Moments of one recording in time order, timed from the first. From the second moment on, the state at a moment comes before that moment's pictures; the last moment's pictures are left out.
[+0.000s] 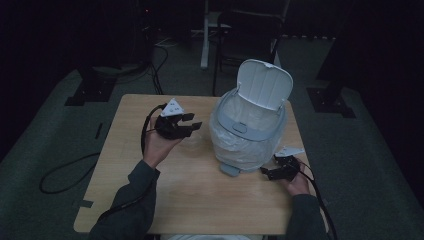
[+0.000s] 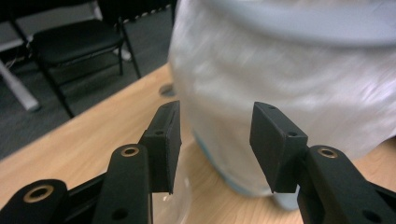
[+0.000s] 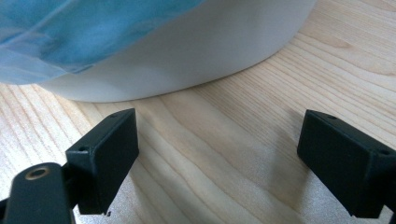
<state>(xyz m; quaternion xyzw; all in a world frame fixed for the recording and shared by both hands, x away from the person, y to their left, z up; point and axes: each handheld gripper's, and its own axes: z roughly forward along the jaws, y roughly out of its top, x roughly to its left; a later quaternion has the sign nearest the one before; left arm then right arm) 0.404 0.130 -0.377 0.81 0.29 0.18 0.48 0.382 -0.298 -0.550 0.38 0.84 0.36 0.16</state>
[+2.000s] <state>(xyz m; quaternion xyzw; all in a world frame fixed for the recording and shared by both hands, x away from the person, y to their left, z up) 0.422 0.161 -0.492 0.80 0.39 0.14 0.43 0.382 -0.298 -0.550 0.38 0.84 0.36 0.16</state>
